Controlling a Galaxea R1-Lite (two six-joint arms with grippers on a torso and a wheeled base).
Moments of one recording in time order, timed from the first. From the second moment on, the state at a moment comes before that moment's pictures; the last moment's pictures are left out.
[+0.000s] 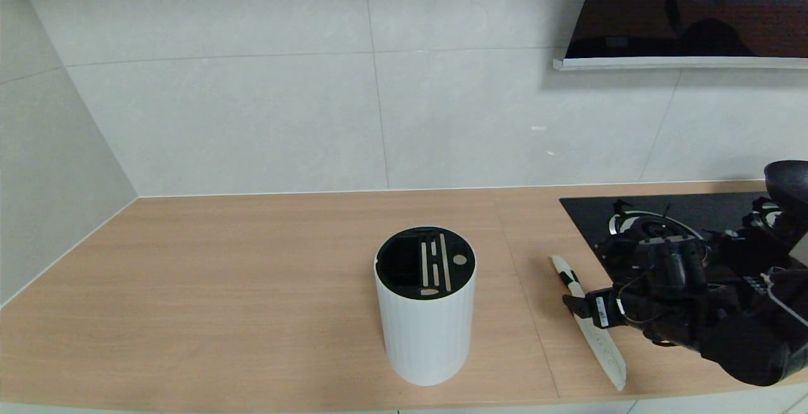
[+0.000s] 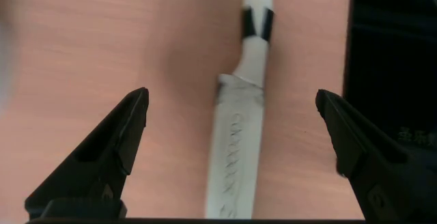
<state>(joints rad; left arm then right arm) 0.00 0.00 0.00 0.00 0.03 0.00 0.27 2.01 -0.56 -0.85 -0.10 0.00</state>
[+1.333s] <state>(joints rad) 0.00 0.00 0.00 0.00 0.03 0.00 0.26 2.24 -0.60 -1.00 -0.12 0.03</state>
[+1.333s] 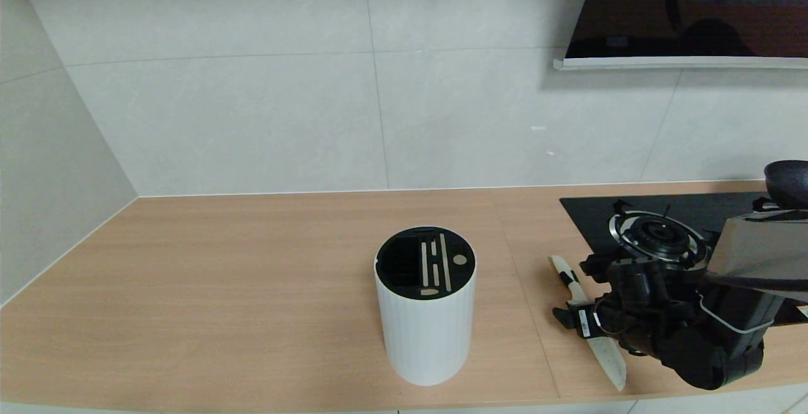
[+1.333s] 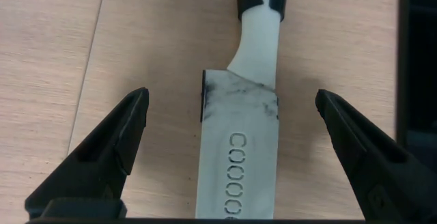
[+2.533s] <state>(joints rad) 0.00 0.00 0.00 0.00 0.03 0.00 0.25 2.22 -0.60 -1.04 -0.13 0.03</state>
